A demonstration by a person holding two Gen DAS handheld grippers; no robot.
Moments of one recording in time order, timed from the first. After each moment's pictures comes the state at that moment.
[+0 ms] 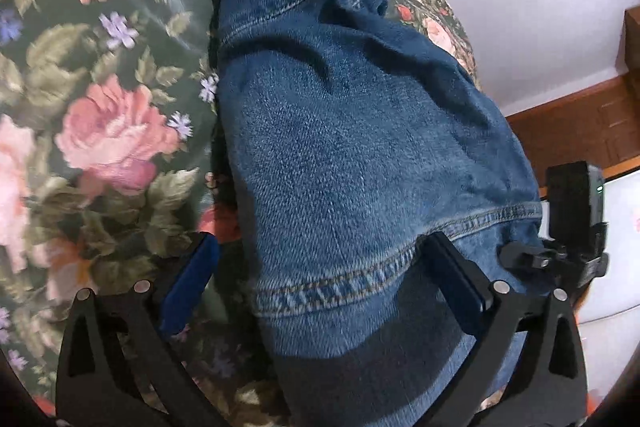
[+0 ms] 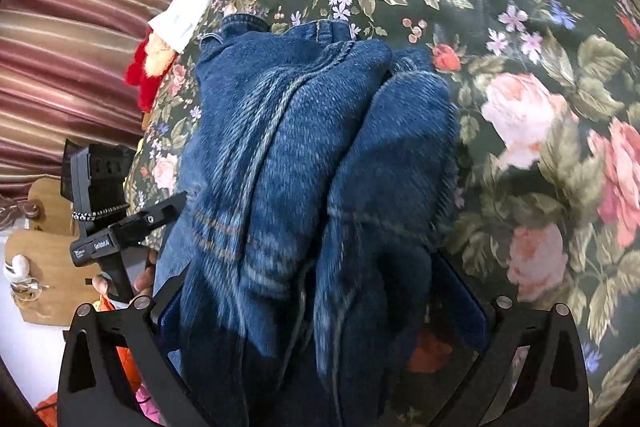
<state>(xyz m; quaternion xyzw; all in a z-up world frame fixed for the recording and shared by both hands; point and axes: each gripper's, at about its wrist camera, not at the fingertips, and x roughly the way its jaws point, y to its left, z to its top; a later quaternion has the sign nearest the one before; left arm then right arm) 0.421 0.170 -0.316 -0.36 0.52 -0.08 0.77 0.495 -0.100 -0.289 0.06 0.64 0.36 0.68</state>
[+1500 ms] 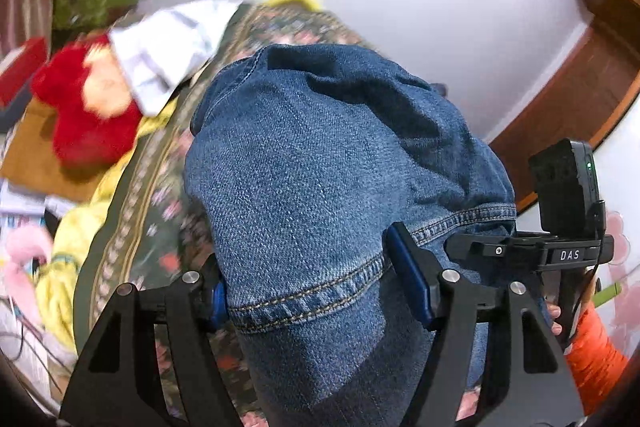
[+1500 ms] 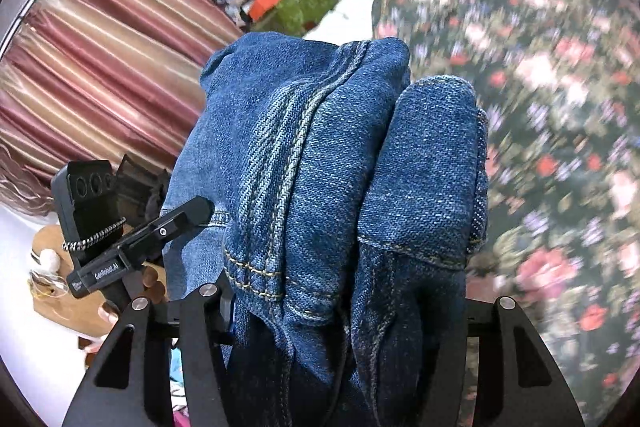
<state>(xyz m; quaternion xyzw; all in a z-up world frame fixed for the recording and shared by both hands) 0.313 0.243 -0.133 -0.21 0.42 -0.04 0.88 0.401 0.010 -0.154 0.11 0.53 0.44 0.72</state>
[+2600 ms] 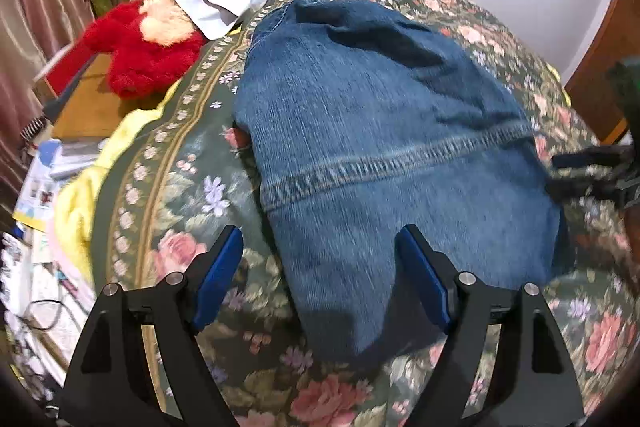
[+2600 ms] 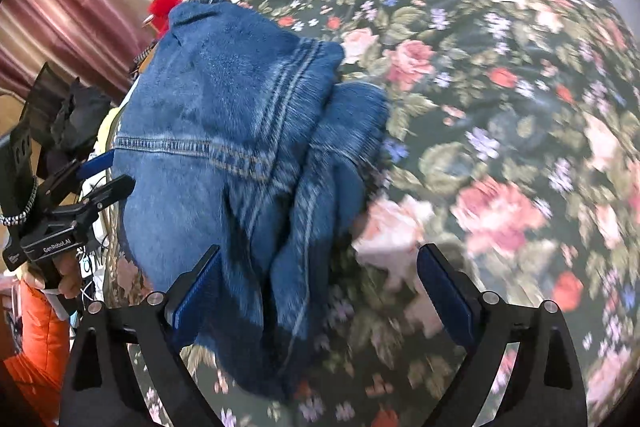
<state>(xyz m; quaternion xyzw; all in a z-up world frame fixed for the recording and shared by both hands) 0.246 0.214 -0.241 -0.07 0.47 0.07 0.88 0.380 -0.004 -0.258 -0.08 0.56 0.36 0.74</state>
